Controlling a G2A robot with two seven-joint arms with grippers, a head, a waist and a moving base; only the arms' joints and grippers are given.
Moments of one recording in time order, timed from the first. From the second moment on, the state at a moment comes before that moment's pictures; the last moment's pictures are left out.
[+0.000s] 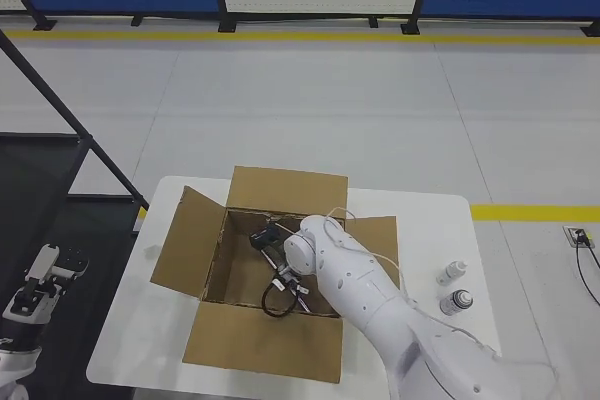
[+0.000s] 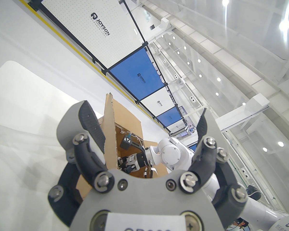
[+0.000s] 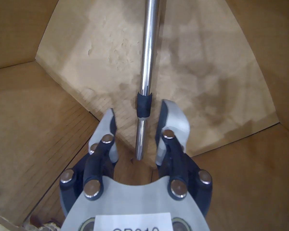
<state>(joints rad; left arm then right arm) 1.54 -1.15 -2.09 -1.84 -0.23 -0.40 -0.53 -0.13 -1.88 0.43 -0.24 -0.59 -0.21 0.98</state>
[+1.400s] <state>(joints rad) 1.54 -1.15 -2.09 -1.84 -0.23 -0.40 -0.53 -0.49 -1.61 0.75 -1.46 -1.36 0.30 1.22</state>
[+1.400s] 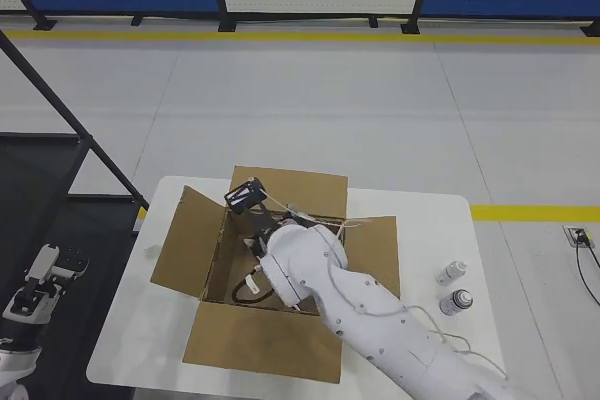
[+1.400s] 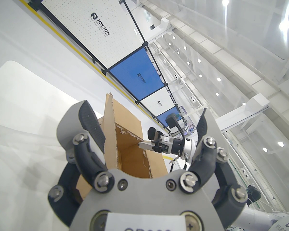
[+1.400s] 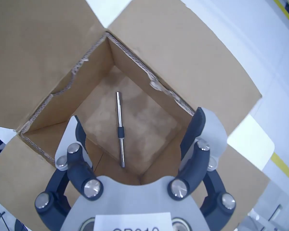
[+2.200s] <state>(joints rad) 1.54 -1.15 -2.09 -1.84 -0.23 -0.40 -0.53 -1.34 -1.48 1.54 -2.21 -1.51 0.33 1.30</state>
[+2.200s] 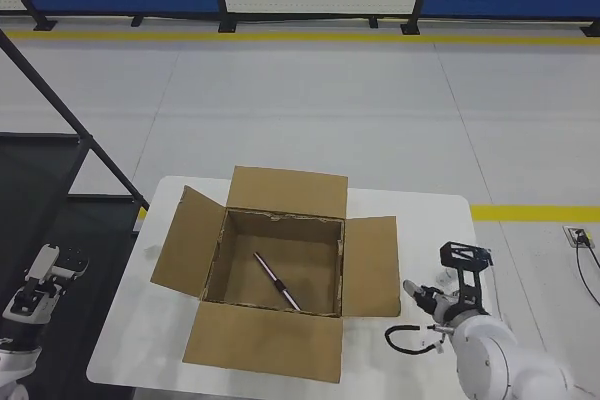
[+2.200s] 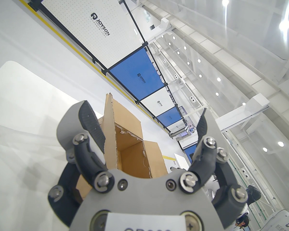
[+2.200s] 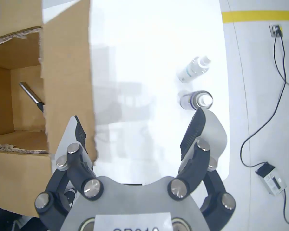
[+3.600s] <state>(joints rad) 1.54 -1.15 -2.09 -1.84 -0.23 -0.40 -0.53 -1.08 -1.43 1.71 -1.65 -1.40 0.35 1.36</state>
